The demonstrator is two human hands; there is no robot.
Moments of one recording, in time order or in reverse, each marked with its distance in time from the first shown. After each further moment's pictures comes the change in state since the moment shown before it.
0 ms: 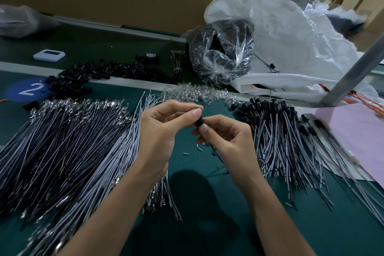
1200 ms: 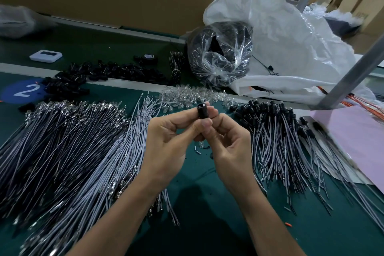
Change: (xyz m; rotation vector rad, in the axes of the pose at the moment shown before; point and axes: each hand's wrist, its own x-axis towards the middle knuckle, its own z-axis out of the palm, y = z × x) left_hand -0.009 -0.004 0.011 0.038 -0.155 0.100; right_hand 0.000 -0.001 0.012 0.047 0.054 -0.176
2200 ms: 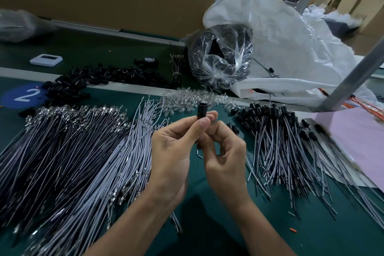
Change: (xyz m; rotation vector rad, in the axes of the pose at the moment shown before) left_hand -0.005 0.002 0.014 -0.229 0.220 -0.192; right_hand -0.007 0.009 0.014 -0.142 0.095 -0.047
